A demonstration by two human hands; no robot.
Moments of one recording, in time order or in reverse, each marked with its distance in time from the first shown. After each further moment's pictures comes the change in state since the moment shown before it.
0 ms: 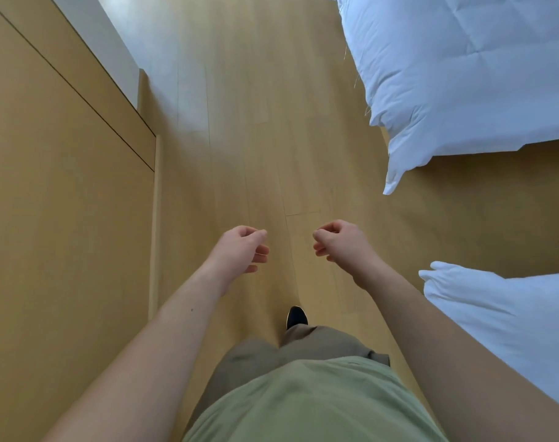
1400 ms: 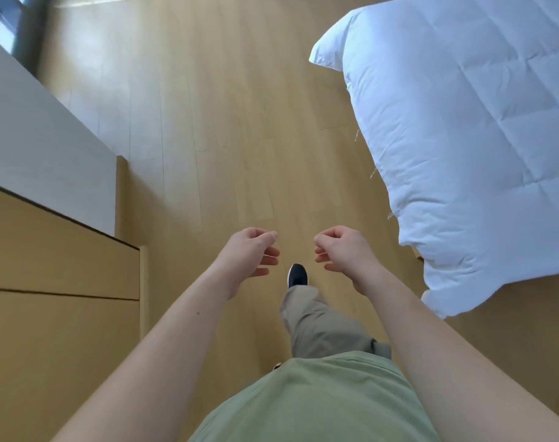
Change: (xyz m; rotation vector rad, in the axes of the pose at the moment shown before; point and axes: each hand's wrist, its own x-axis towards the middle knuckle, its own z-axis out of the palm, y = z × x) left_hand 0.489 0.433 -0.134 -0.009 -0.104 0.015; right_hand 0.513 -0.402 -0.044 0.106 0.071 0.063
